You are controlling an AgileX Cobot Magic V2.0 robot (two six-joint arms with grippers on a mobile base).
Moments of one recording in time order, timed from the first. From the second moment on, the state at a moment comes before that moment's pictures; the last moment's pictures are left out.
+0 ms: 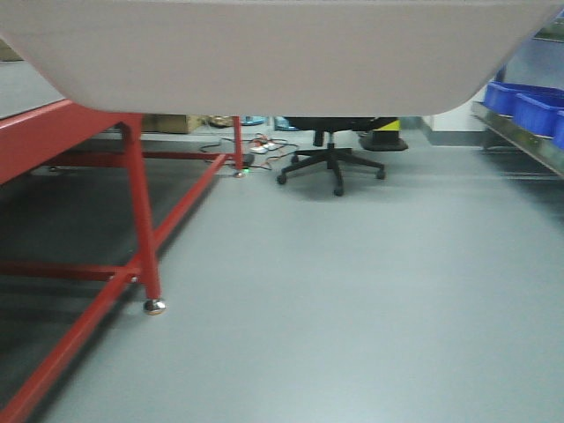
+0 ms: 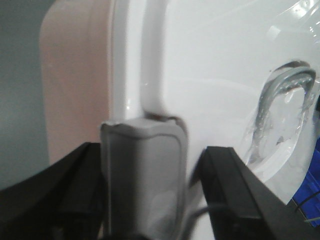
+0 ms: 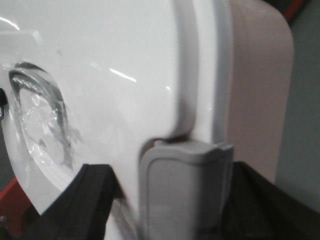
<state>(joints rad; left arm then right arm) -0.04 0.98 -1.03 -1.04 1.01 0.67 -0.11 0.97 -0.96 1.17 1.08 -0.72</state>
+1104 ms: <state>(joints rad) -0.04 0.98 -1.03 -1.04 1.01 0.67 -0.11 0.97 -0.96 1.17 1.08 -0.72</state>
